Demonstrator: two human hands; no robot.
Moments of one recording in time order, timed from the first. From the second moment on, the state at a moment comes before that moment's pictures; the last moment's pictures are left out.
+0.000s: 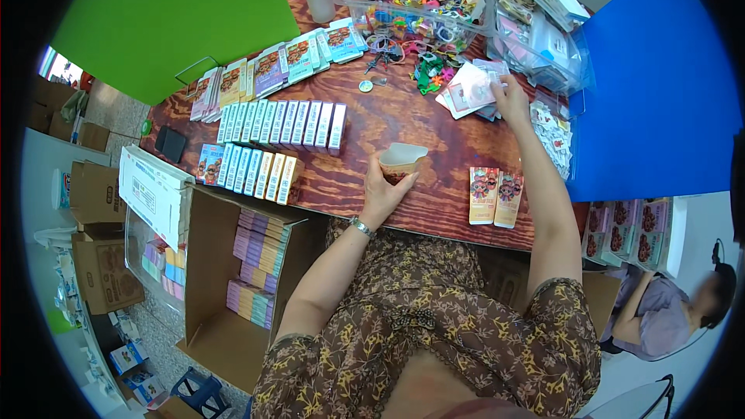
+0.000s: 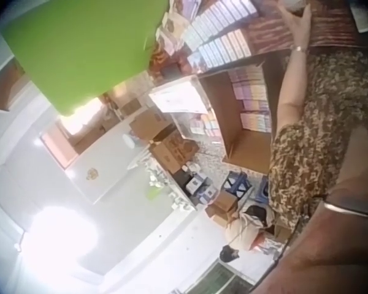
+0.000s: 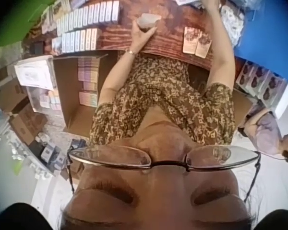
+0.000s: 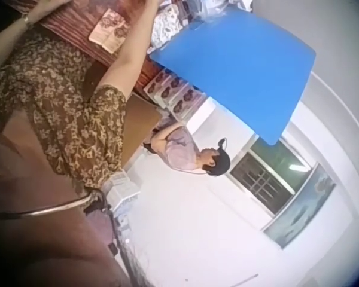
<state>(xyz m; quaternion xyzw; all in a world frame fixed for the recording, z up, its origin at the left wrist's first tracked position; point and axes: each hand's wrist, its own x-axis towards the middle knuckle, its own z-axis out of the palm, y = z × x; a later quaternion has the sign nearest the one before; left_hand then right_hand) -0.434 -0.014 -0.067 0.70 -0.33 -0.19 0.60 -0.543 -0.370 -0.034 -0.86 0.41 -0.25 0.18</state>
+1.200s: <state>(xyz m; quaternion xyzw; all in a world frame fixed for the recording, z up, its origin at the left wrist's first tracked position) -0.425 -0.002 -0.063 0.73 -0.43 -0.01 0.54 -0.518 -0.169 0.032 -0.92 -0.05 -0.30 0.23</state>
